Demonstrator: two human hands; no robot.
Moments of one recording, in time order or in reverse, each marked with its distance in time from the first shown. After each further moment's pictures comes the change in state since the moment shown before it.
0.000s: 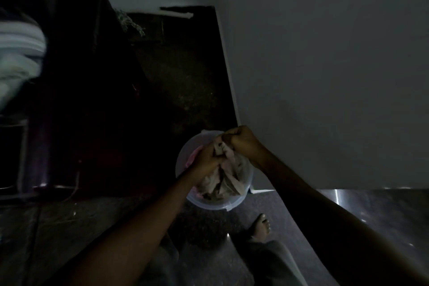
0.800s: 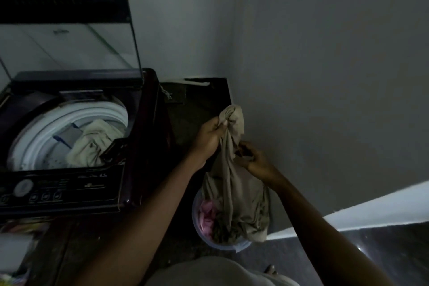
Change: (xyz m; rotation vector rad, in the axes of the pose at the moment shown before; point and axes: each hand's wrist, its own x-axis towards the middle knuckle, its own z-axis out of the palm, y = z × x) left_hand -0.123 0.251 -0.099 -0.330 0.216 0.434; right_hand -0.099 -0.109 -0.037 -0.089 0.021 -0.424
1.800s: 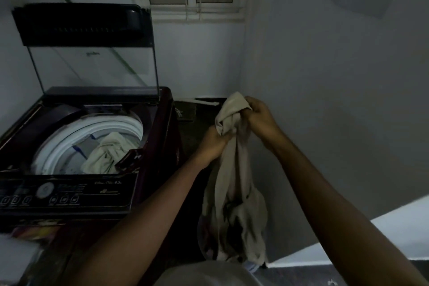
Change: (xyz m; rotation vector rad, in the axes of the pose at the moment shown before) left_hand 0.005 0.023 -0.013 0.139 0.057 0.051; right_hand 0.045 -0.142 -0.019 0.135 0.186 -0.334
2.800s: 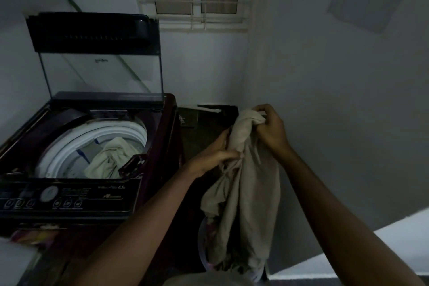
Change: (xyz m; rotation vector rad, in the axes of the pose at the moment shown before) left_hand -0.013 0.003 -0.024 0.071 -0.429 -0.055; right_hand -0.006 0.015 -0.015 -0.219 0.171 -0.015
